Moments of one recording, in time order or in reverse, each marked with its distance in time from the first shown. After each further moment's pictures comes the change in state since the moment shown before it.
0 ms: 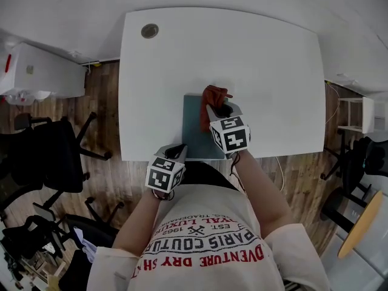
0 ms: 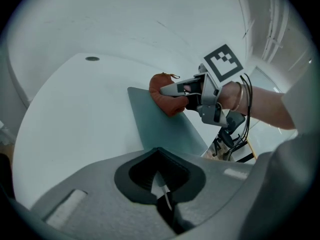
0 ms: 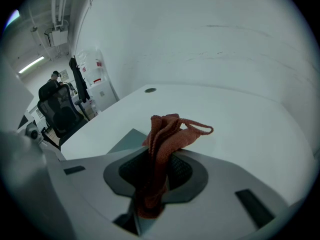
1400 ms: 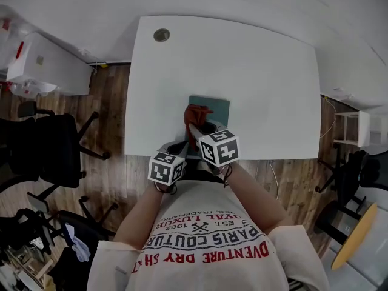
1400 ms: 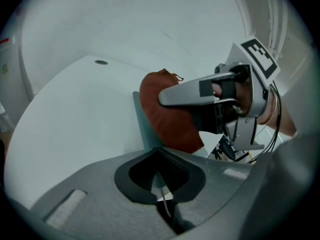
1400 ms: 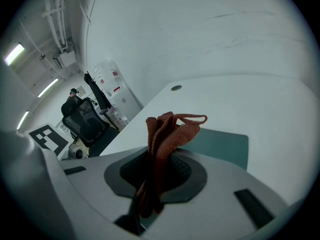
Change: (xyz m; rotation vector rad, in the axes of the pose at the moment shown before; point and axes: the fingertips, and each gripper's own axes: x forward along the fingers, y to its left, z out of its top) left arm -0.003 0.000 0.000 -0.072 -0.114 0.006; right arm -0.029 0.101 -0.007 0.100 0.020 0.262
